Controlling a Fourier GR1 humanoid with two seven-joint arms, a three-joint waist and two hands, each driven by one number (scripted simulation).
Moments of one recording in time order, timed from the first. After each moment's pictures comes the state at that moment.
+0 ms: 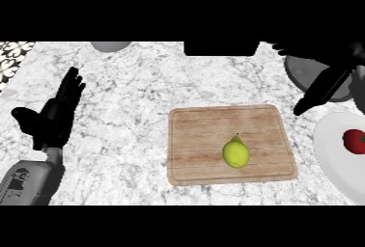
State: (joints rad) left arm -0.25 0.33 -0.05 -1.43 0.17 0.19 0.04; right arm -0.82 -0.60 0.13 -1.14 -0.20 0.70 0.45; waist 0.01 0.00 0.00
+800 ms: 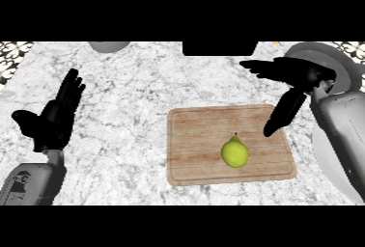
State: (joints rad) left arm -0.23 0.29 -0.02 -1.45 0.12 0.17 0.05; right arm -0.72 -0.44 0.16 -1.27 -0.10 0.68 0.66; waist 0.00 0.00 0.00
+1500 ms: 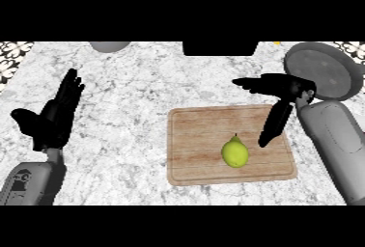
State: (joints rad) left arm -0.24 0.26 0.03 -1.43 0.10 0.13 0.04; right arm -0.68 -0.36 0.16 -1.18 0.01 0.79 0.60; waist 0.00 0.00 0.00
